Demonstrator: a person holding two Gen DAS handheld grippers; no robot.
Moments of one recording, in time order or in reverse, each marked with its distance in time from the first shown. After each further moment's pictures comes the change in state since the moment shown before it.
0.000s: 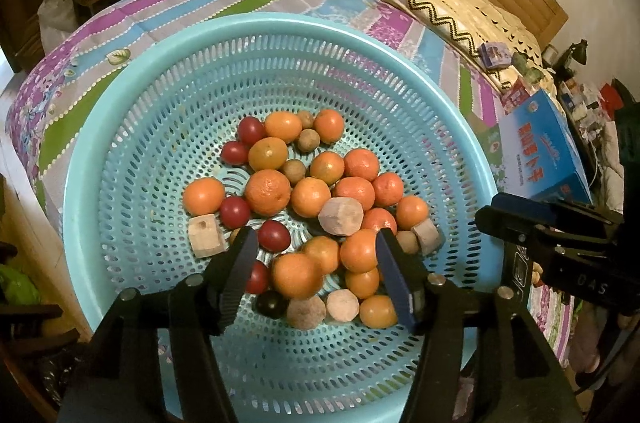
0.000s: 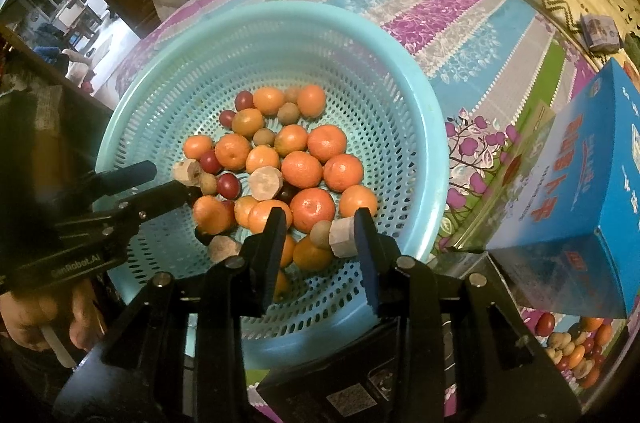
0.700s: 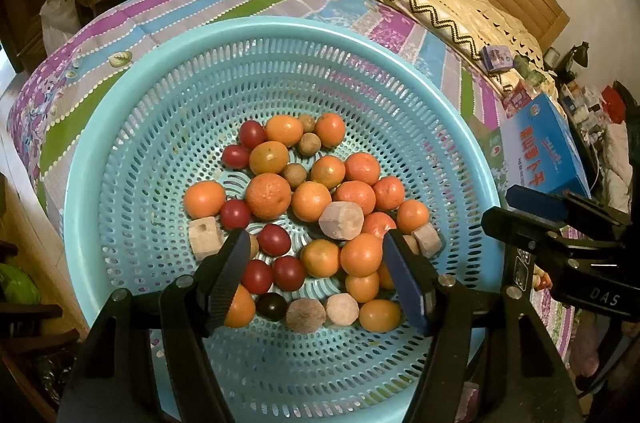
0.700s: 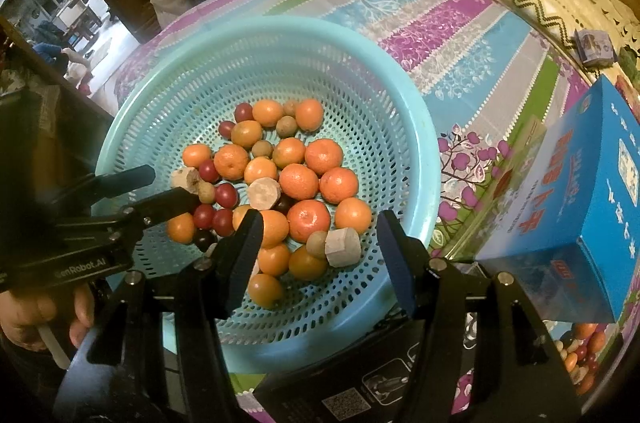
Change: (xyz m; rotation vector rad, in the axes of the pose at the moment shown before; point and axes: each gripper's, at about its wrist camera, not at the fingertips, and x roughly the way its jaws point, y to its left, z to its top) left arm 0.000 -0.001 0.001 -0.003 -0.009 0.003; right arm -0.007 0.002 0.002 -0.025 -0.043 -0.029
